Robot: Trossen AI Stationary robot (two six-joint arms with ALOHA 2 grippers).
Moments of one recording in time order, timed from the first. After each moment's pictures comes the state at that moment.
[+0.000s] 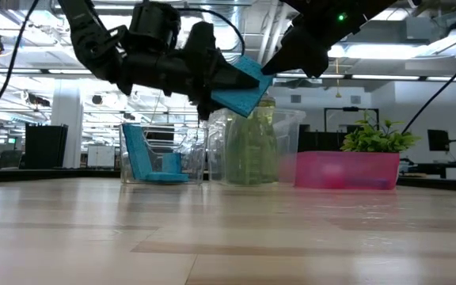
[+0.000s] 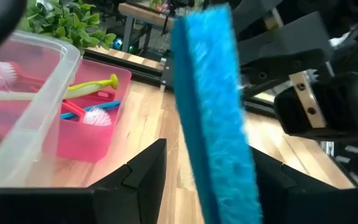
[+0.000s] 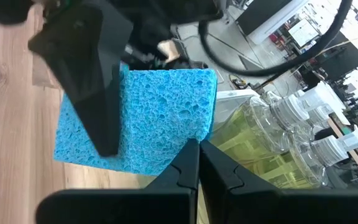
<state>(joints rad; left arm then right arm) 0.09 1.75 0.70 0.91 0.14 -0.22 0.26 1.33 0.85 0.03 0.88 -0.27</state>
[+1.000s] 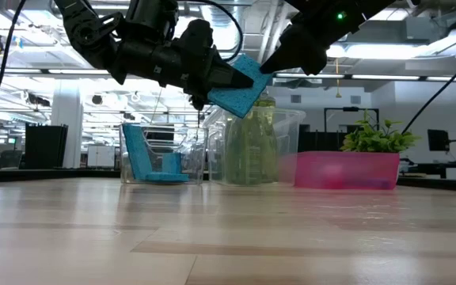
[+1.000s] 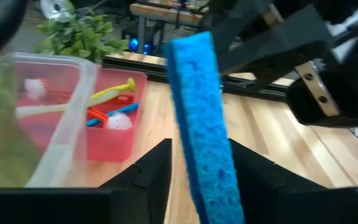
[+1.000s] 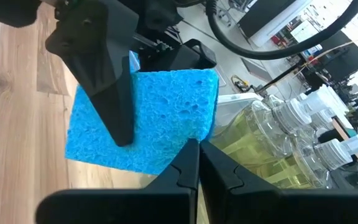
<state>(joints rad) 0.07 1.66 0.70 0.76 0.06 -0.08 0.26 1.33 0.85 0.05 0.86 -0.27</state>
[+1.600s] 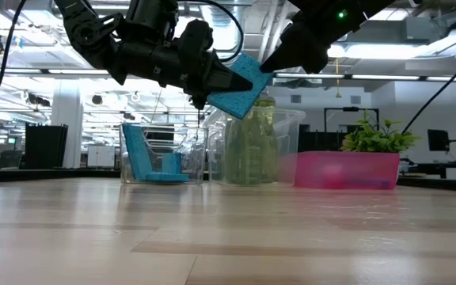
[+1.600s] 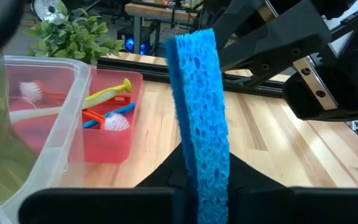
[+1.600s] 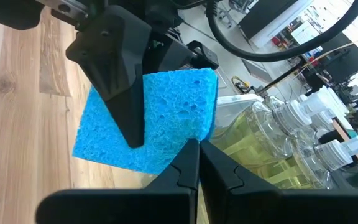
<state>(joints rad) 0.07 1.66 0.70 0.76 0.08 -0.06 0.26 1.33 0.85 0.05 0.86 -0.27</state>
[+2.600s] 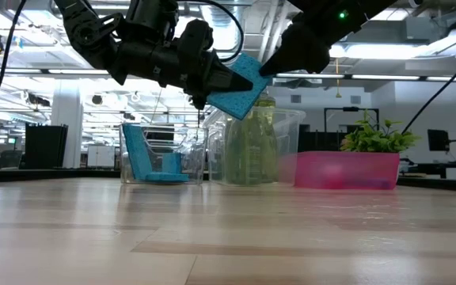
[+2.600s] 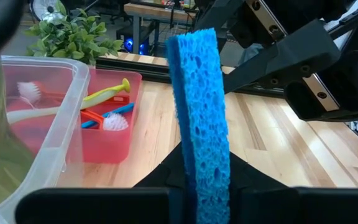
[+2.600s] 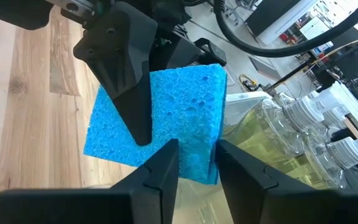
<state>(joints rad) 0.07 1.66 0.70 0.77 0.08 -0.06 0.26 1.33 0.85 0.03 0.83 -0.23</state>
